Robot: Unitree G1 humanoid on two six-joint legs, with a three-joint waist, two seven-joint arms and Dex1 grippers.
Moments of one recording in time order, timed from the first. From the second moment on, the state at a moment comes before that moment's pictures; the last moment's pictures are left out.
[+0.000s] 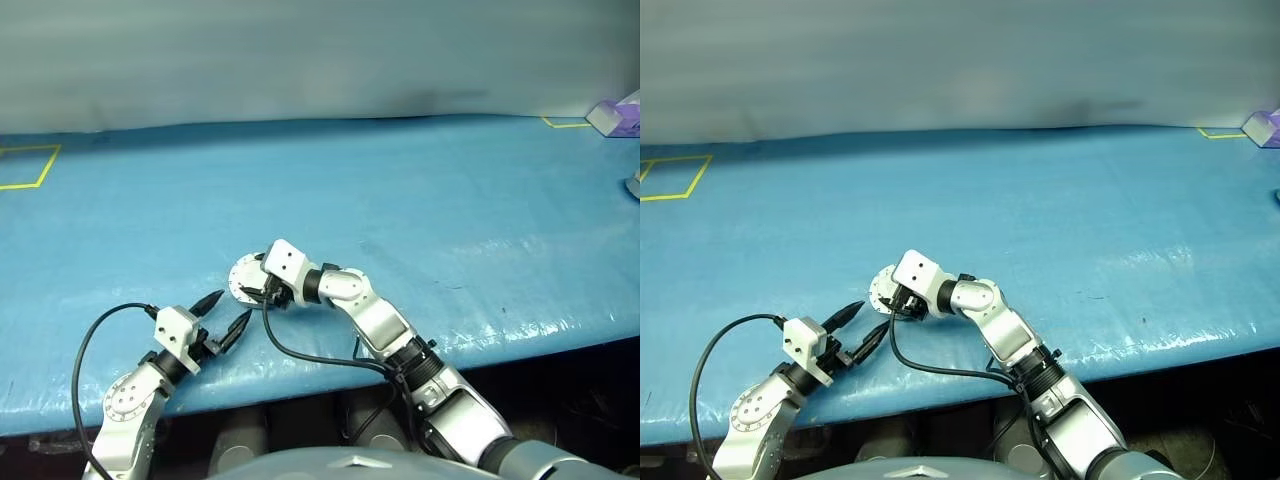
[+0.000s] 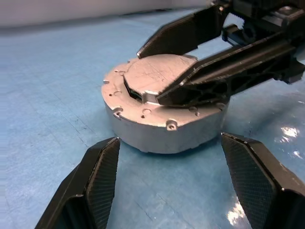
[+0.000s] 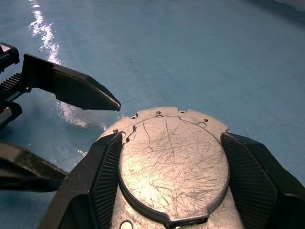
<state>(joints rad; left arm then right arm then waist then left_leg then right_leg) 0.28 0.33 0.07 -0.04 -0.34 -0.17 -0.66 -0.46 -0.05 0.52 0.20 -0.07 0.29 0.63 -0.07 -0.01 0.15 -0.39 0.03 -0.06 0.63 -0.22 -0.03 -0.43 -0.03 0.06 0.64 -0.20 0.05</state>
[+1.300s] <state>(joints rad) 0.16 0.35 0.05 -0.02 -0.28 -0.11 -0.66 -0.42 -0.06 0.46 0.15 -0.02 0.32 0.63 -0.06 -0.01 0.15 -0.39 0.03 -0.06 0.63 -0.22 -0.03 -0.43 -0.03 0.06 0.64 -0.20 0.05</state>
